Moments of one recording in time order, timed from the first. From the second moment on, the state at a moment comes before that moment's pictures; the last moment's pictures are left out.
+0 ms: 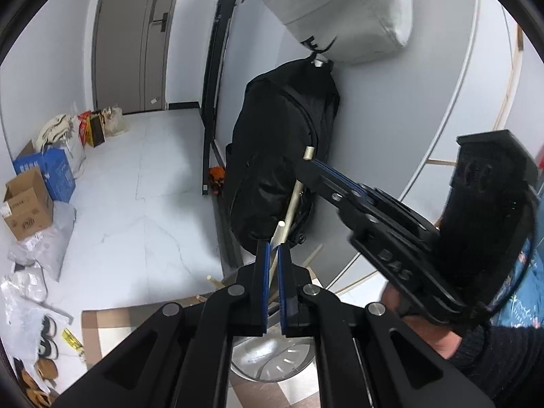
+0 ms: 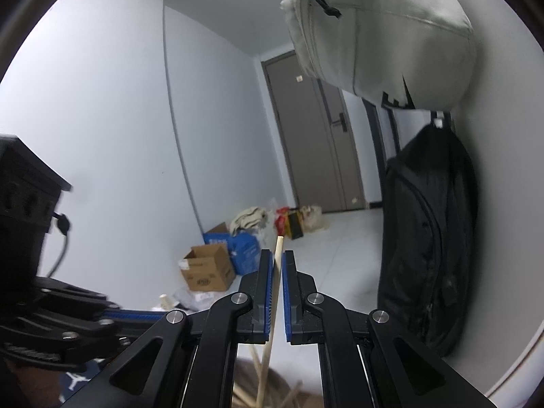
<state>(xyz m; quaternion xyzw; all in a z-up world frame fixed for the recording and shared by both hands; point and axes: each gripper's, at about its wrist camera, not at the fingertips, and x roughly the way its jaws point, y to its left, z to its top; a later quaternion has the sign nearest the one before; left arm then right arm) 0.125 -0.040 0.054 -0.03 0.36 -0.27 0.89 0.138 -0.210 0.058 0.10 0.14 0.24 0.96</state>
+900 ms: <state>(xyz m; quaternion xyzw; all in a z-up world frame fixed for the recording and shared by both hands) 0.120 -0.054 0.031 -0.01 0.40 -0.30 0.86 0.105 -0.243 0.041 0.16 0.25 0.26 0.92</state>
